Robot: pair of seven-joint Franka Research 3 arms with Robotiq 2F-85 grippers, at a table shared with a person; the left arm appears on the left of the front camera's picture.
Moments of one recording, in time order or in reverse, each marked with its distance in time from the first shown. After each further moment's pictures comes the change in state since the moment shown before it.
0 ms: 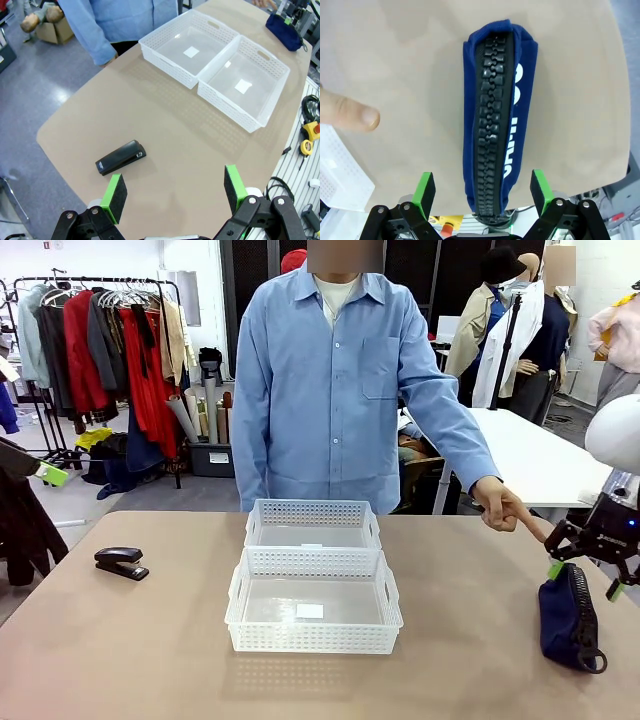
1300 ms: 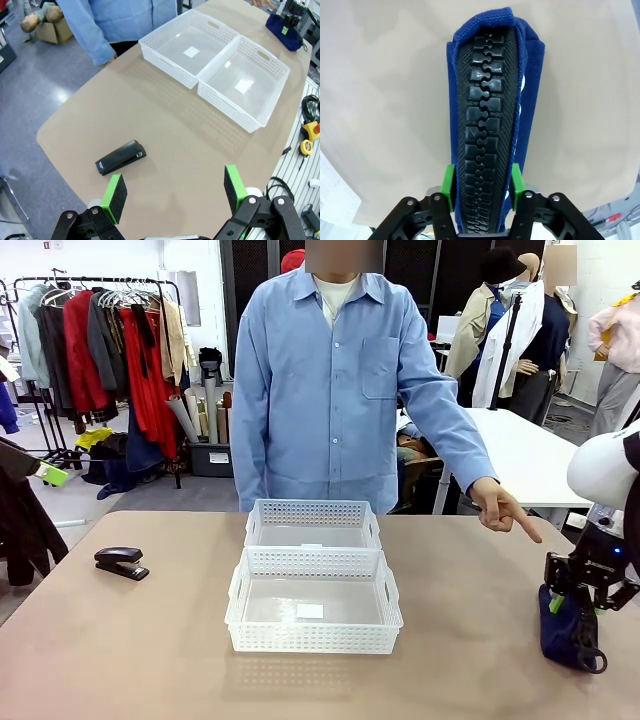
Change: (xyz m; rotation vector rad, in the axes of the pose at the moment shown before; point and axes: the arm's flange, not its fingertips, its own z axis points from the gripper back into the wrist) left arm 0.000 0.000 0.000 0.000 0.000 0.000; right arm 0.002 -0.002 -0.044 -0.032 0.002 0.005
